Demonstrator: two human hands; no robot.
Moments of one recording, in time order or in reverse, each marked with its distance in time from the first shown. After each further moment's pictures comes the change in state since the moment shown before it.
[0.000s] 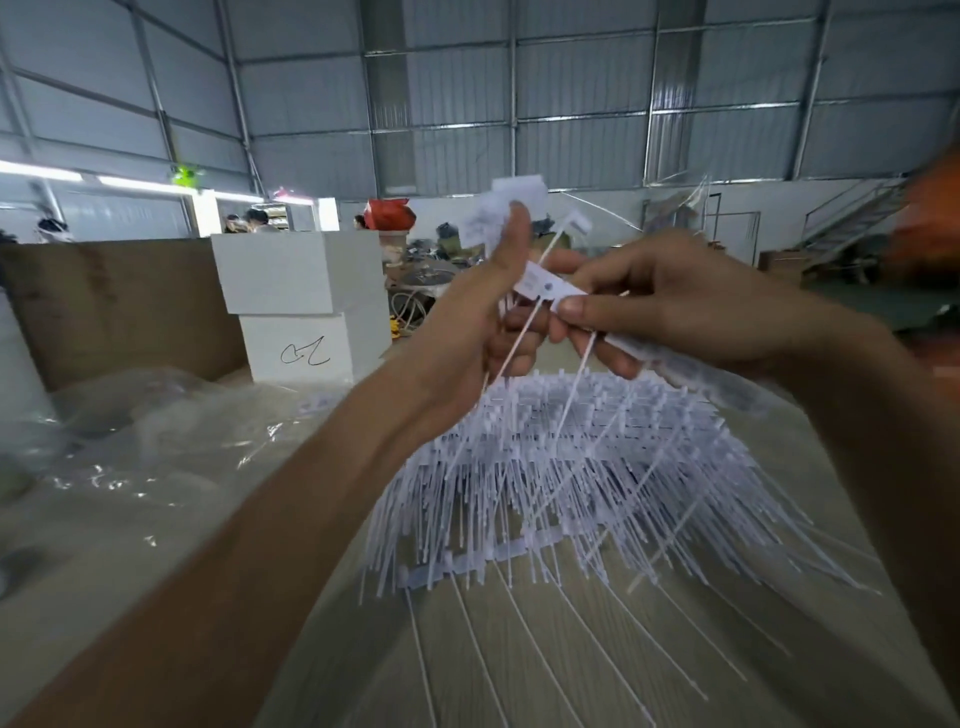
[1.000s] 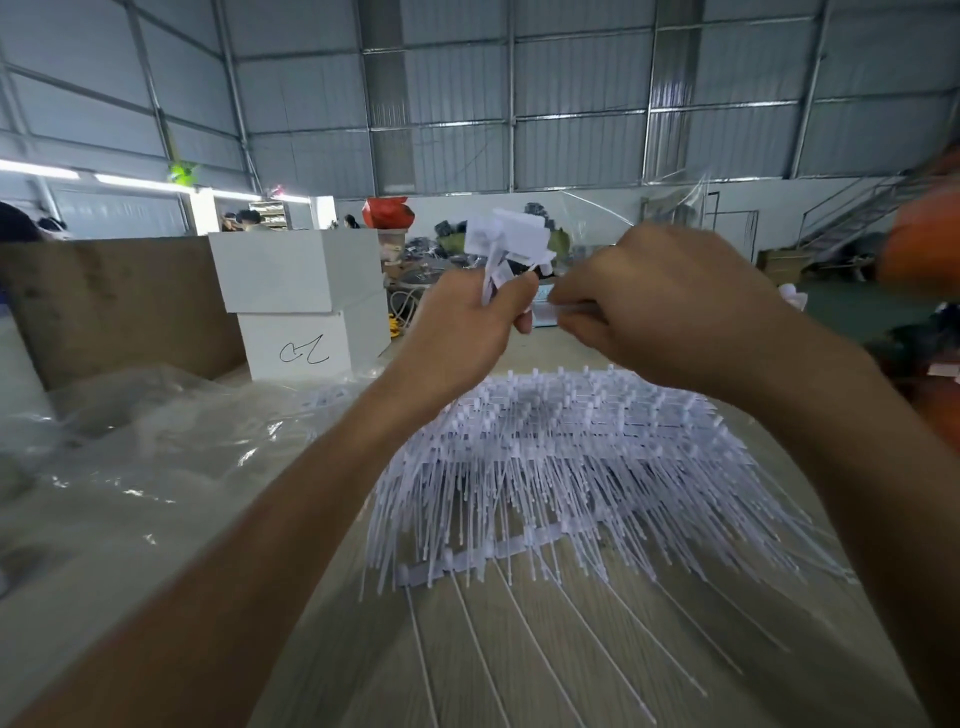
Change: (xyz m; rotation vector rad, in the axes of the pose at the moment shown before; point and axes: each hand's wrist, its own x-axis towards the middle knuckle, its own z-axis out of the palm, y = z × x) left_hand 0.002 -0.004 -0.007 0.638 0.347 0.071; right_hand 0.008 -0.023 0.021 -1.110 0.206 0.041
